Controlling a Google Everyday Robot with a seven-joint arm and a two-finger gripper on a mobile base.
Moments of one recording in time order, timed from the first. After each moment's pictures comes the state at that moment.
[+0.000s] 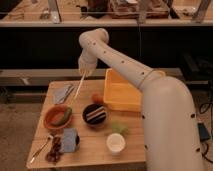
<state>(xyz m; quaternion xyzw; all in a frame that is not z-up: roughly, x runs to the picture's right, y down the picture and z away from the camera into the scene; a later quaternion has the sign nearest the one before) -0.106 -0.111 0.794 -0.07 -0.26 -0.59 0.76</state>
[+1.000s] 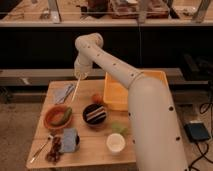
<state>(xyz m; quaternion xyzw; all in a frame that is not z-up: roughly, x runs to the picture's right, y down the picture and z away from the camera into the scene) -0.151 -0.071 0.860 -0.09 -0.30 -0.61 0.73</state>
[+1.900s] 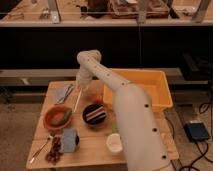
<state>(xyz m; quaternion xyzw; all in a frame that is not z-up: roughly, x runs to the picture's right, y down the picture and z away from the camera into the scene) -0.152 -0.006 0.928 -0.15 -0.35 -0.60 0.71</state>
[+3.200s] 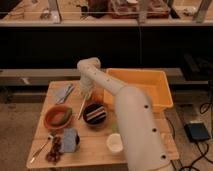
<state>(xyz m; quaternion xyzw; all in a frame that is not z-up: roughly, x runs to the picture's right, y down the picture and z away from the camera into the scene) -0.129 0.042 0.952 -0.21 -0.31 -0.55 0.74</state>
